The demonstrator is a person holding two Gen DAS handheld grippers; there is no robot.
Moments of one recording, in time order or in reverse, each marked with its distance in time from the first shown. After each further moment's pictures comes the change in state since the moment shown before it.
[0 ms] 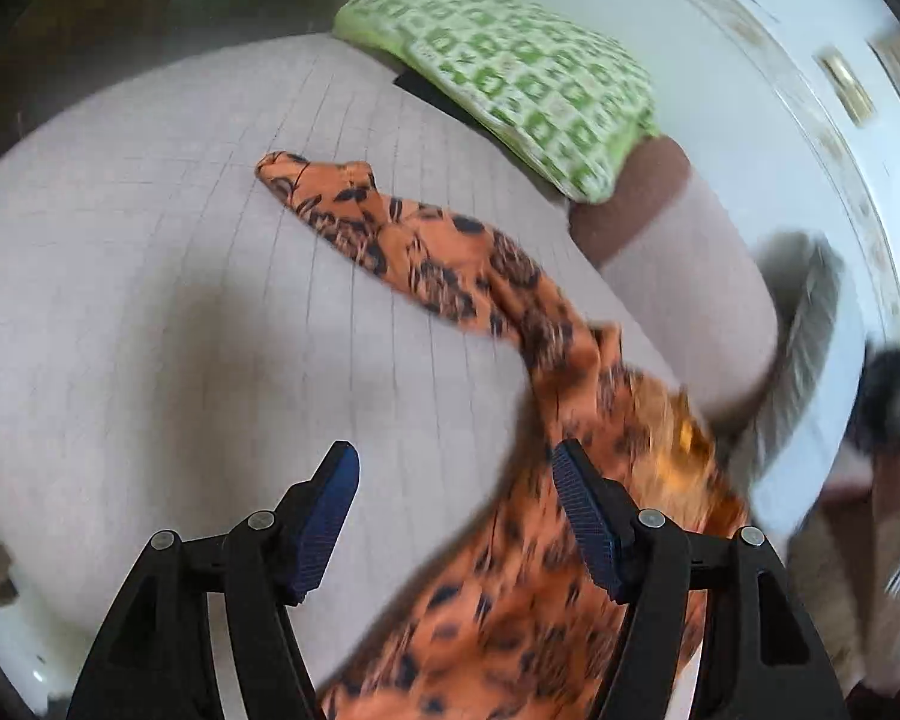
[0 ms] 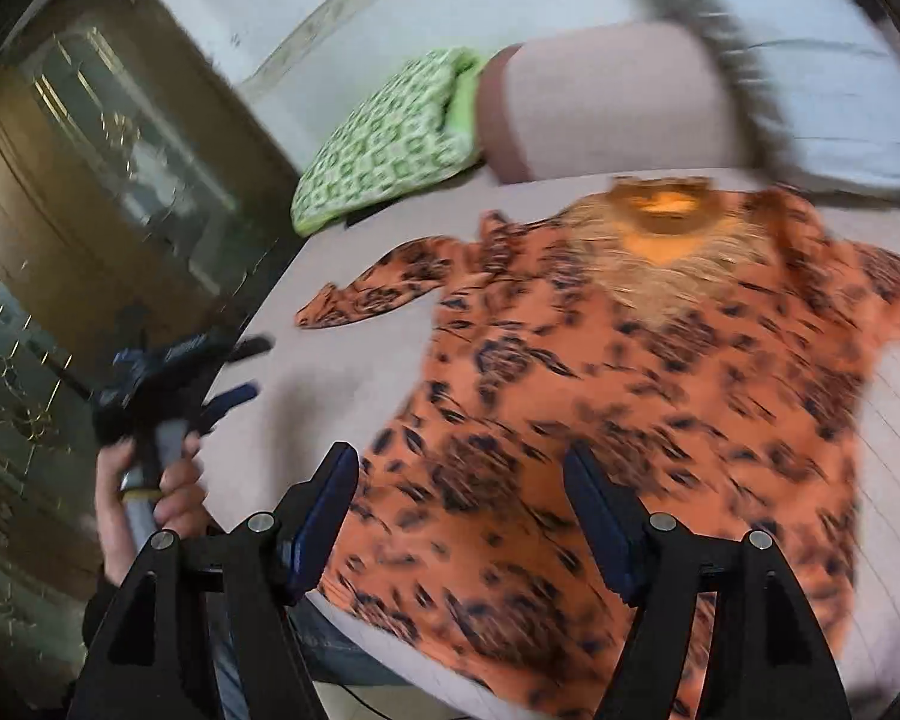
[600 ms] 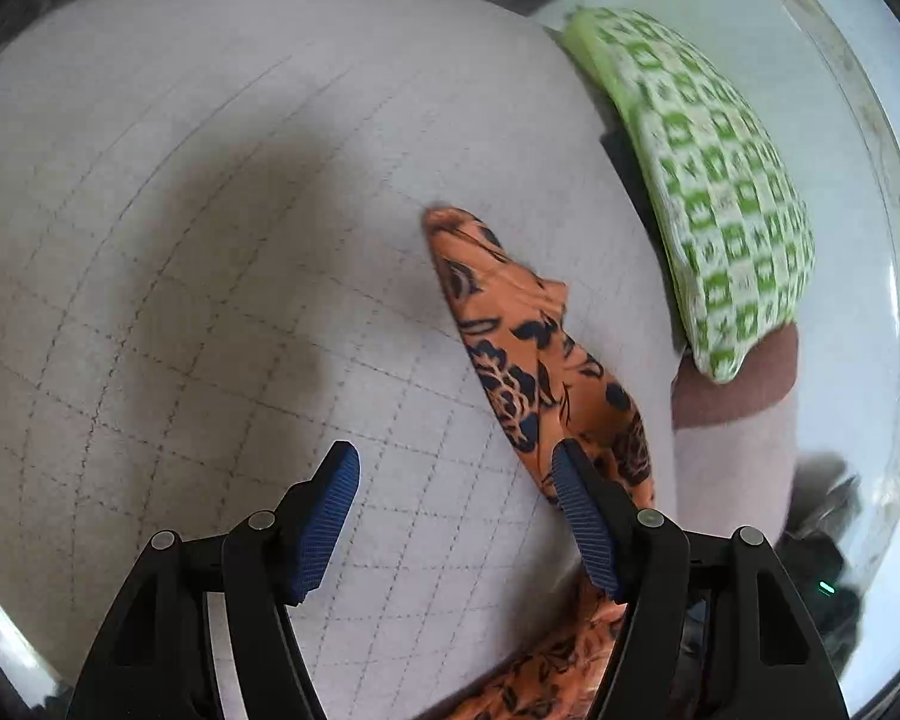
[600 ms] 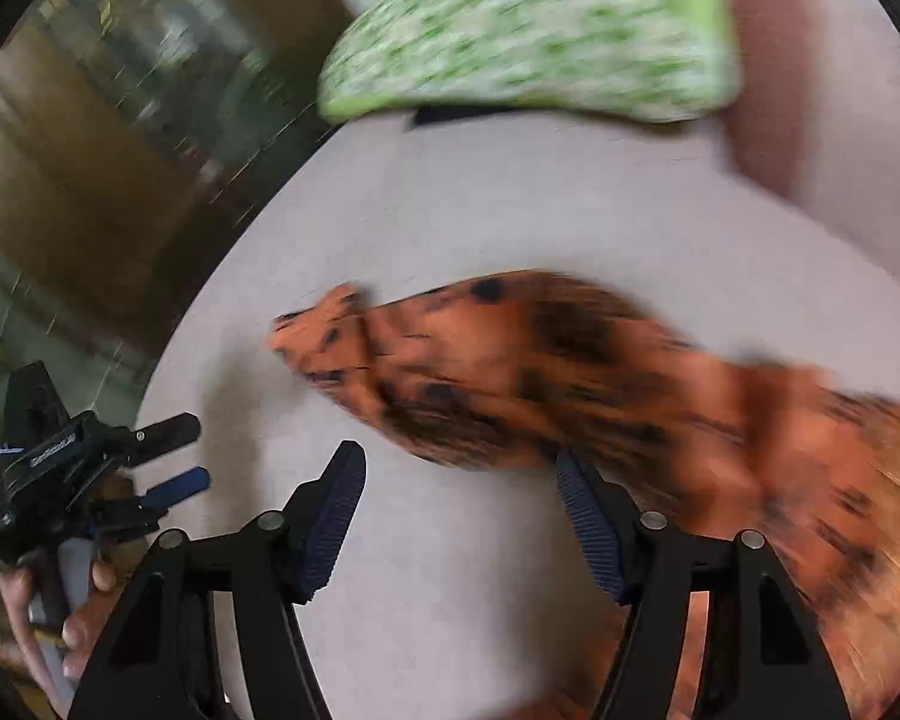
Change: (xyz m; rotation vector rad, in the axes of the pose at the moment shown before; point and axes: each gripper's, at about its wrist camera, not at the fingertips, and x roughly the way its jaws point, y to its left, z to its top) left arm 0.095 0.127 0.097 -0.491 0.050 0.003; right arm 0.347 0.114 0.171 -0.279 0.365 0.084
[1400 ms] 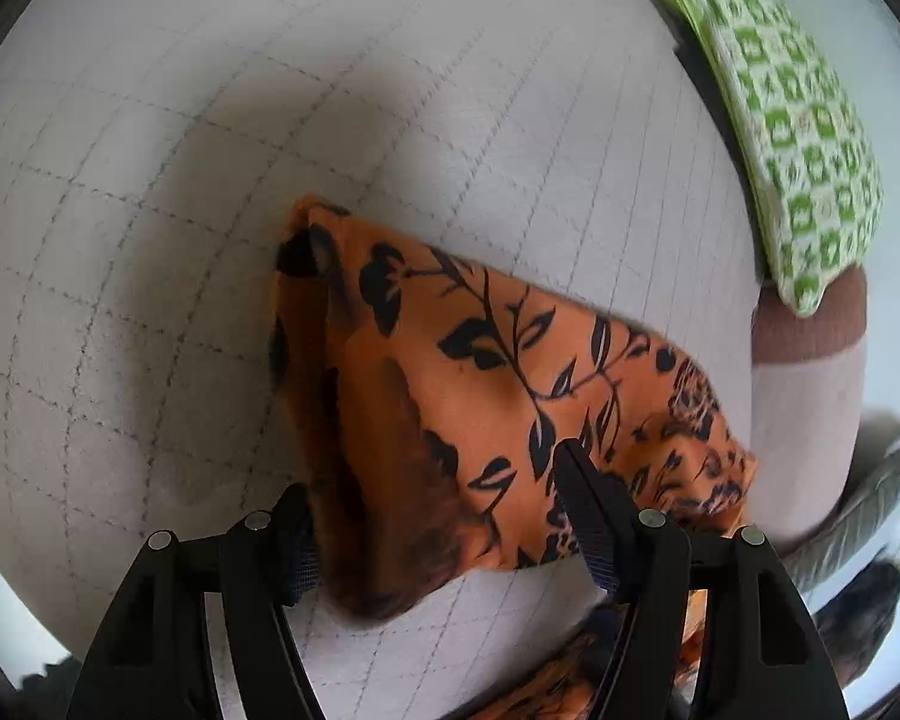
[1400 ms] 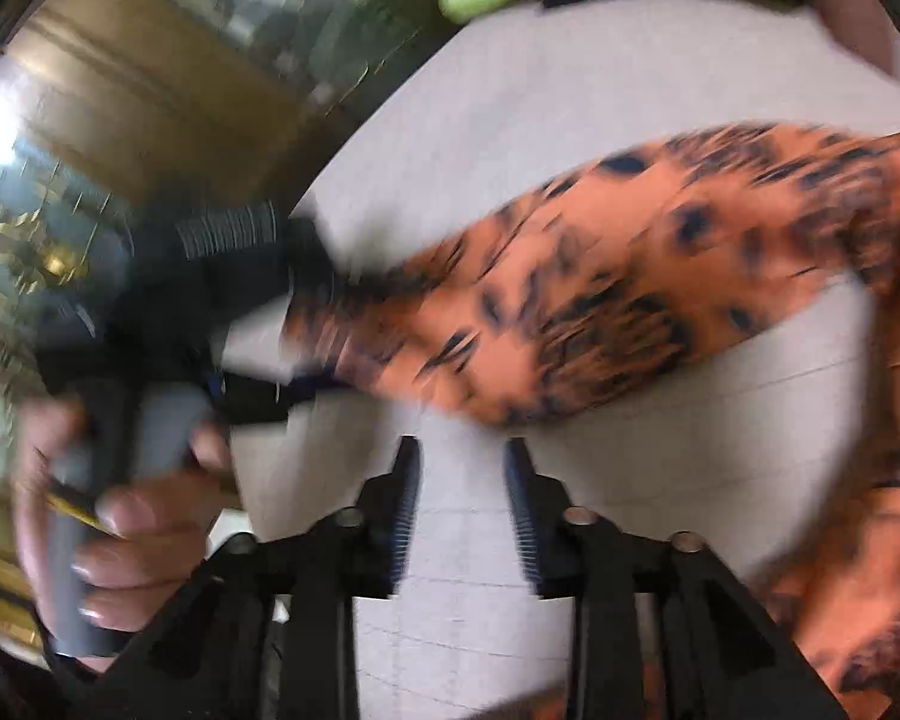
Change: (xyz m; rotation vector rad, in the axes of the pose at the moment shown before) left arm 0.019 0.018 -0.035 0.001 0.101 0.152; right arm 0.009 0.027 -0.142 0.009 0.037 0.206
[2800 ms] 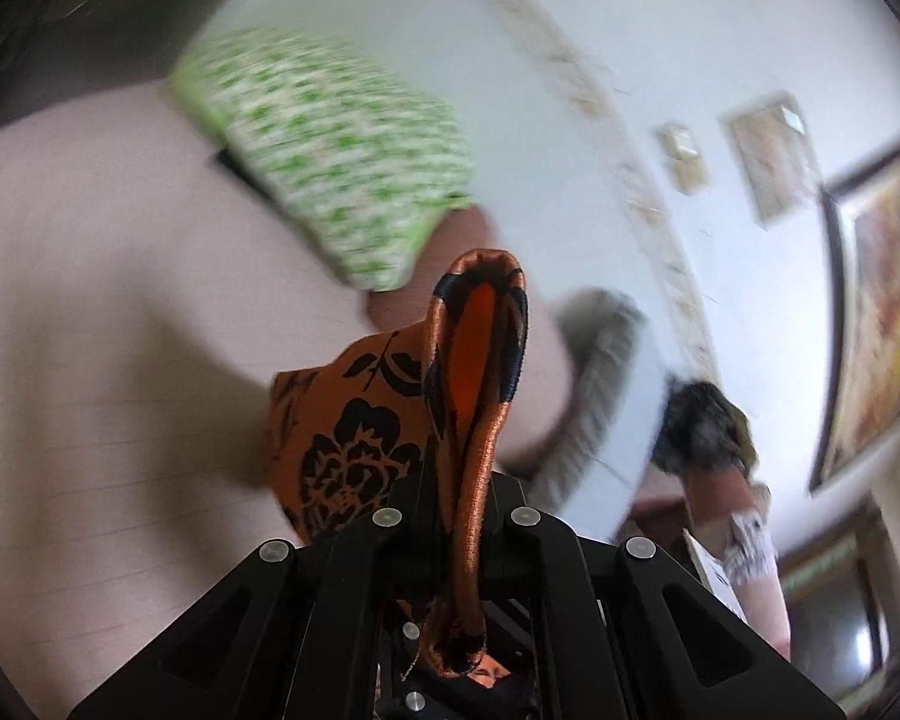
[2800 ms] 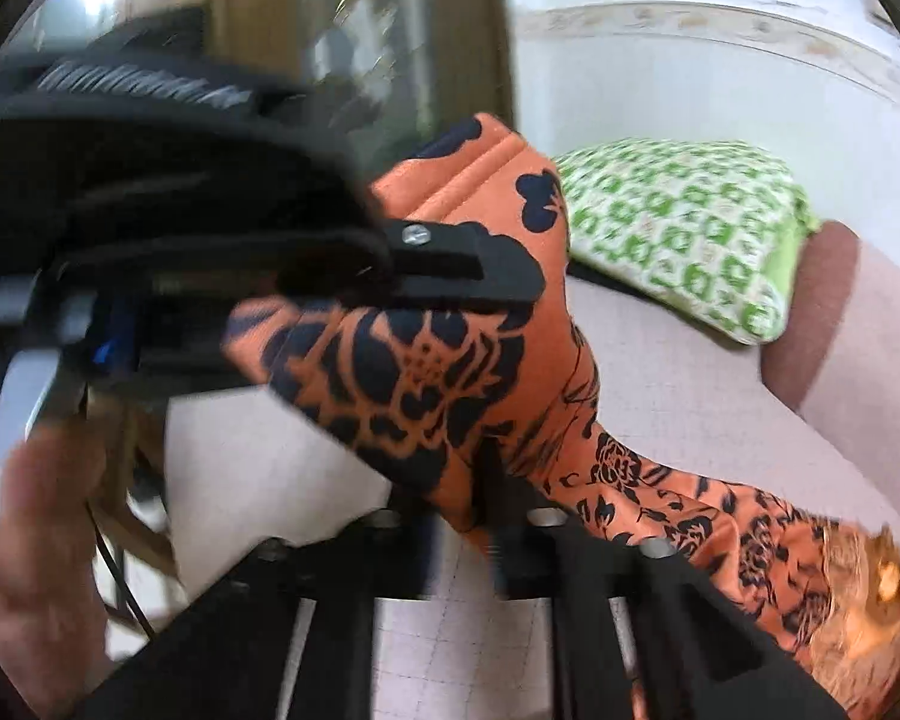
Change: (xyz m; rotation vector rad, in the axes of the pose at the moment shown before) left arm -0.183 -0.120 -0.059 0.575 -0.116 -0.658; right arm -0.092 0.142 0.023 -0.381 -0.402 -0.304
